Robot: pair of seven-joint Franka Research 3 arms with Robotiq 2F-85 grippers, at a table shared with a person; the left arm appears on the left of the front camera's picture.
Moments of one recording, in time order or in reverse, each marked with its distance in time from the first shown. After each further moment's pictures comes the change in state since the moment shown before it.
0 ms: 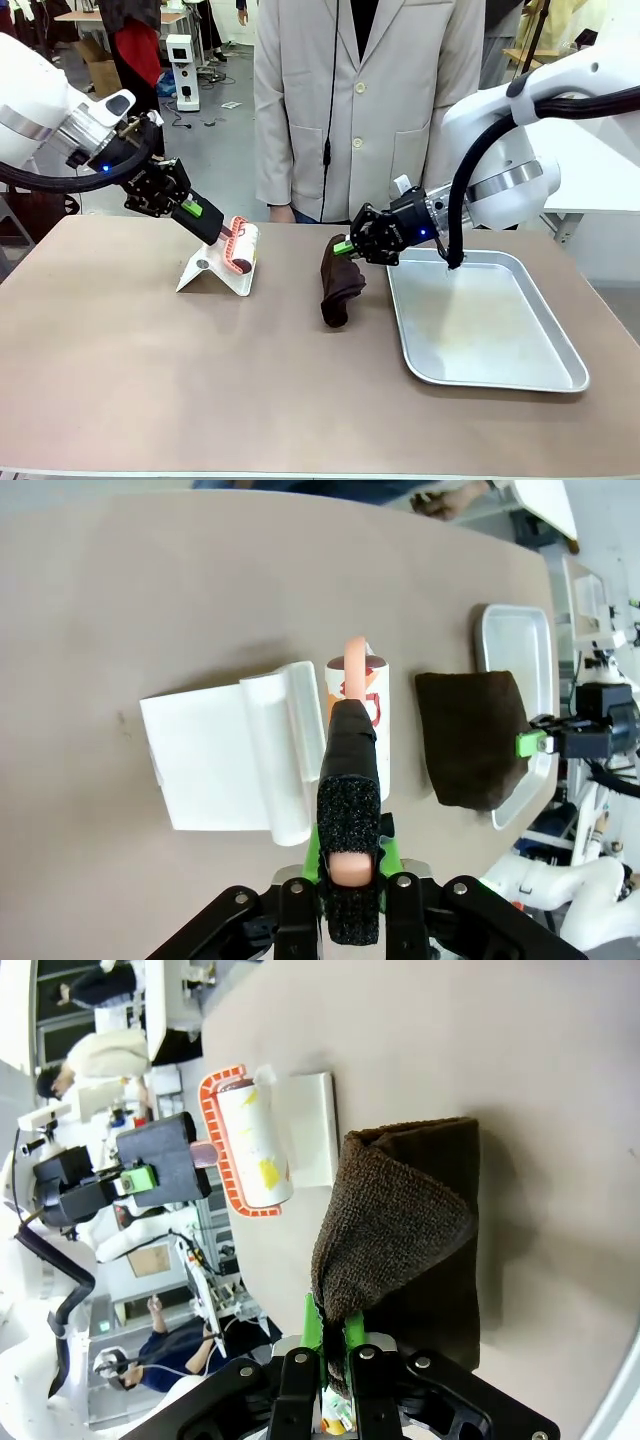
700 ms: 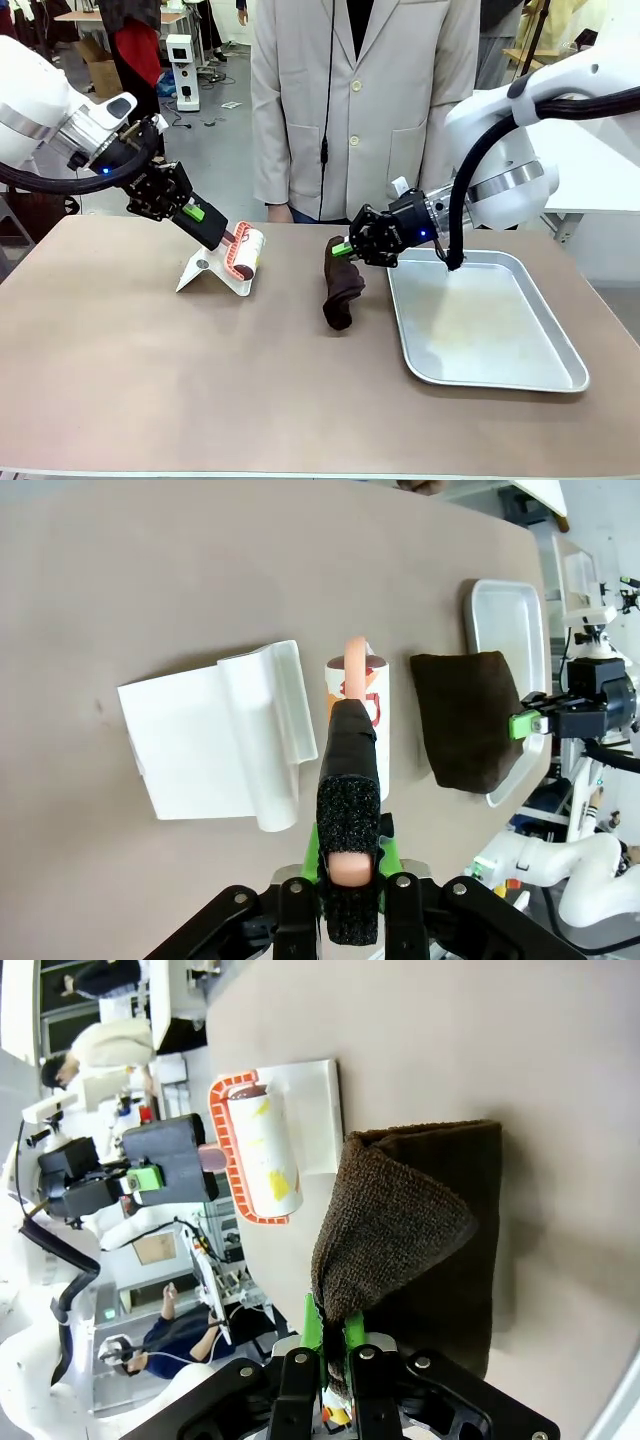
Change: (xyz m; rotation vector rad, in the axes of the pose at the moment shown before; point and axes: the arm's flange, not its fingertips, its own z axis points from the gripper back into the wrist) left arm -0.003 0.000 -0.003 -0.037 0.059 -0.038; right arm -0.002 0.000 -0.002 0.021 0.042 0.004
